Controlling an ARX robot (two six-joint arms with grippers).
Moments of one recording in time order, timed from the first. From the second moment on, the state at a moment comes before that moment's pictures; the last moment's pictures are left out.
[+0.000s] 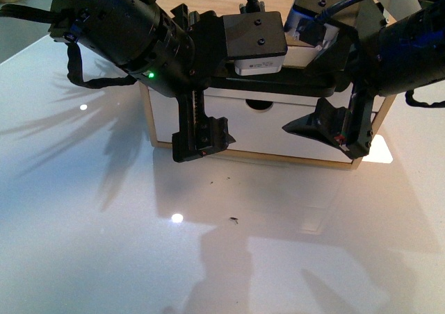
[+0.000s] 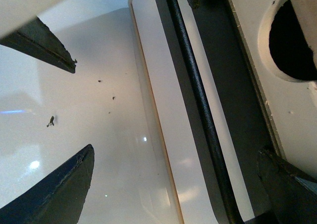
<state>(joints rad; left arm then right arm) -0.42 2.02 1.32 -0.12 0.30 1.09 0.26 1.84 1.16 -0.10 -0.39 -0.99</state>
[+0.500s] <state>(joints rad) -0.43 2.00 1.31 -0.22 0.32 1.16 0.27 1.84 1.17 -0.26 -0.40 -1.06</state>
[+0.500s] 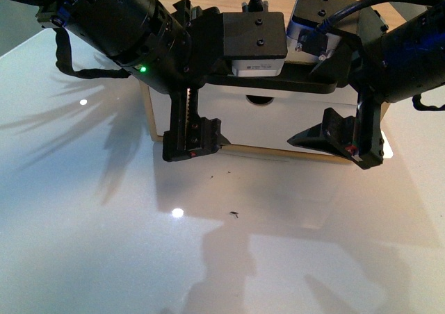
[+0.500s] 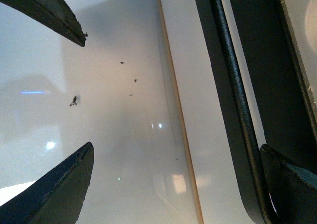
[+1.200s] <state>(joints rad) -0.48 1.76 1.04 -0.32 0.35 1.23 0.32 1.61 0.96 -0.42 -0.46 -1.11</state>
